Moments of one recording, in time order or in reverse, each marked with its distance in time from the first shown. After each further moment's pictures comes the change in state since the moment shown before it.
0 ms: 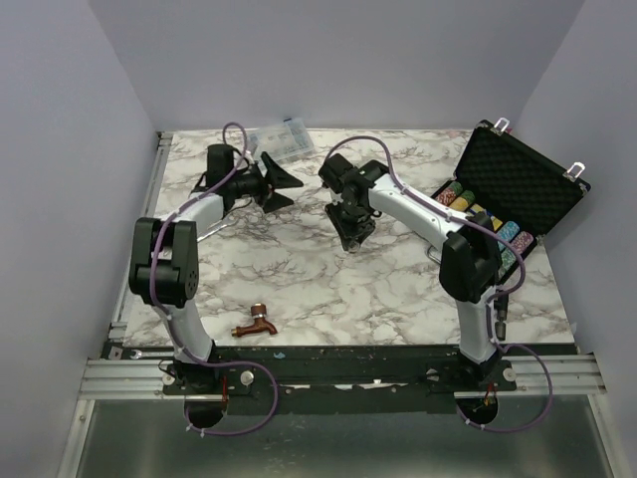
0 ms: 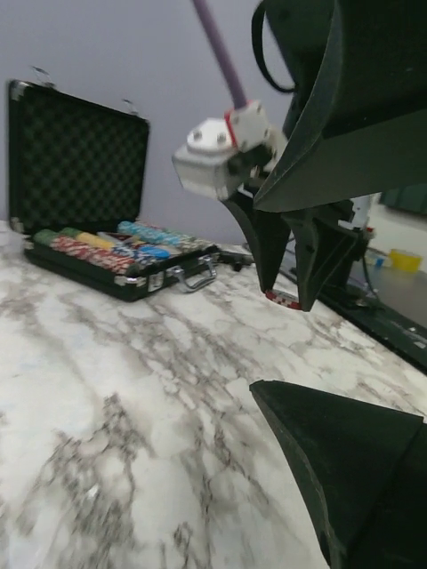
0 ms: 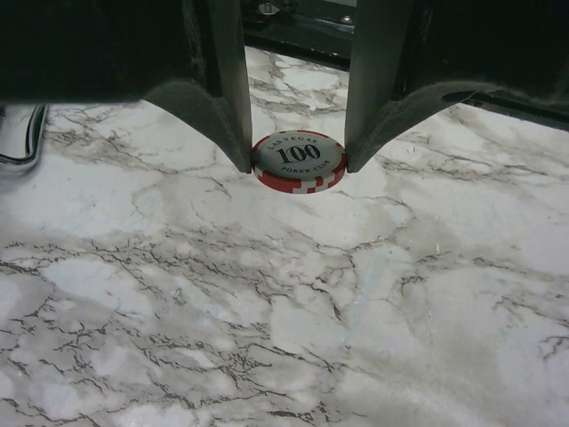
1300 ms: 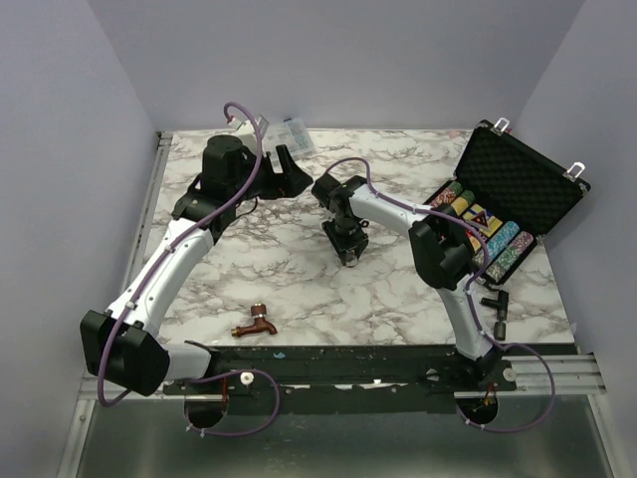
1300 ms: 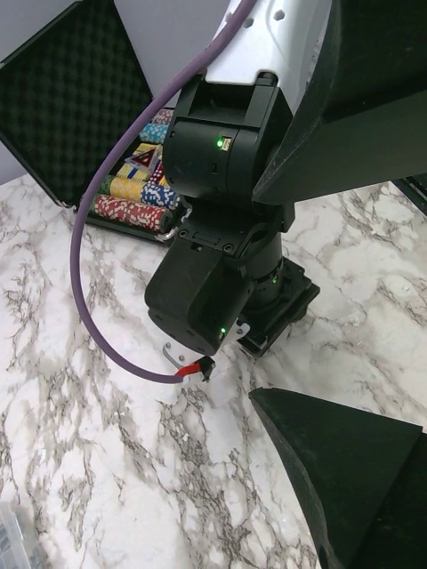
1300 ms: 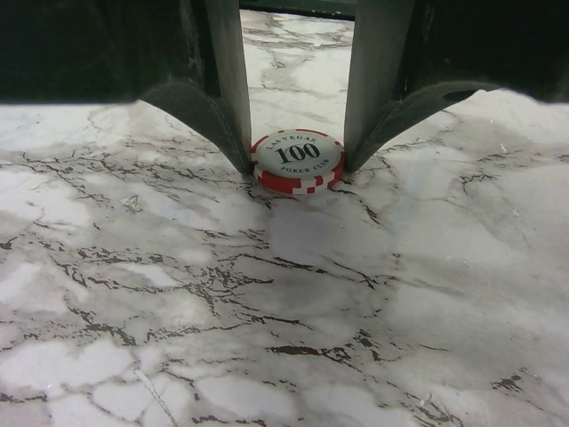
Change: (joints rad) left arm -0.299 -0.486 0.044 -0.340 -0.532 0.487; right arm -0.008 0.199 -0.013 0.069 -0.011 0.019
